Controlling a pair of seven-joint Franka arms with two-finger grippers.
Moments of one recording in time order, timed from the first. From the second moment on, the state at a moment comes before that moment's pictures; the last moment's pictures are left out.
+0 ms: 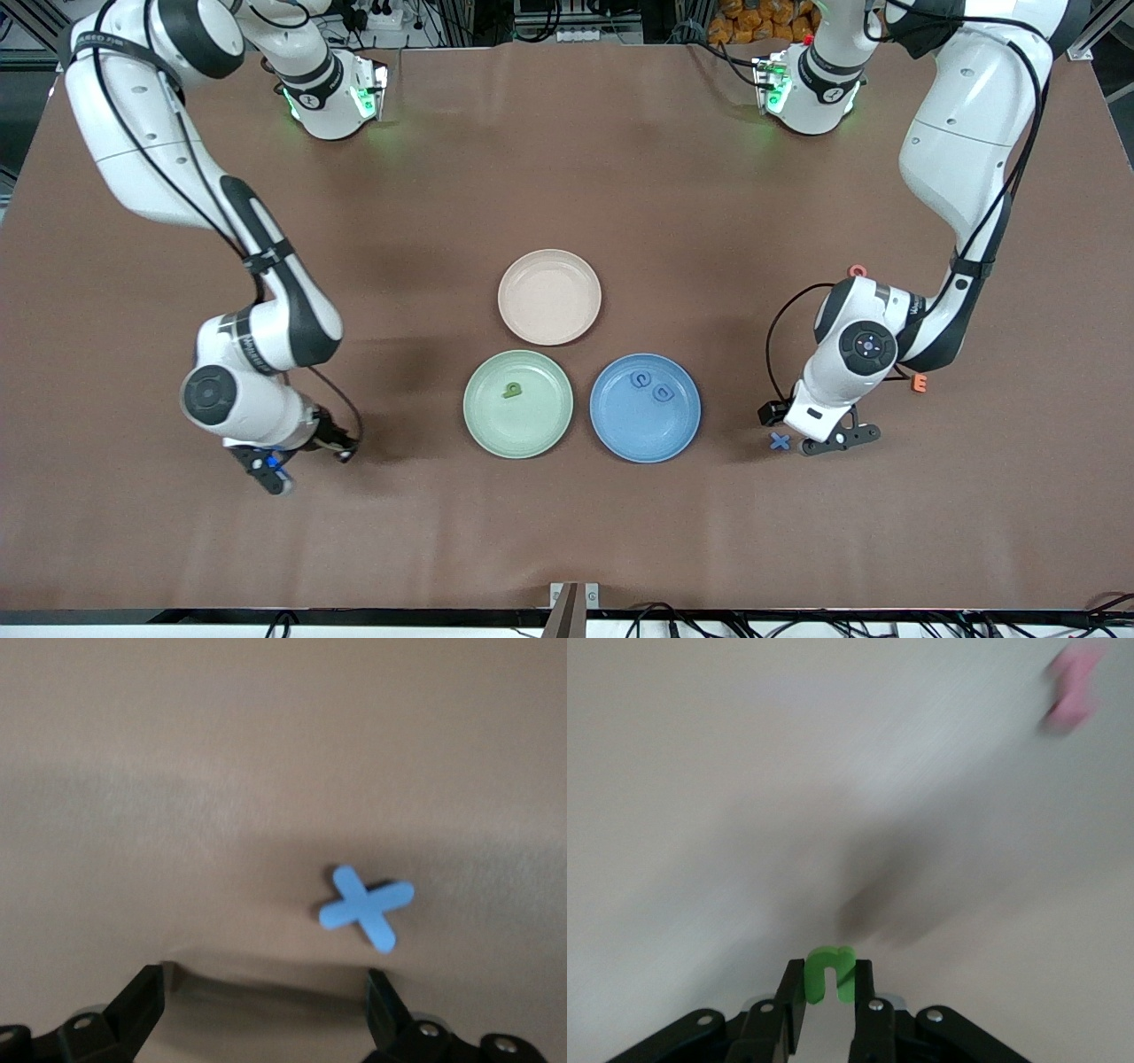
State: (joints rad) left arm -0.02 0.78 -0.21 -1.66 0.37 2.49 -0.65; right arm -0.05 0.86 0.31 -1.39 -0.20 2.25 0.97
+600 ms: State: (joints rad) left arm -0.03 0.86 -0.22 -1.51 0.38 2.49 -0.65; right arm 0.13 0.84 0.44 -1.35 -0.20 2.22 1.30
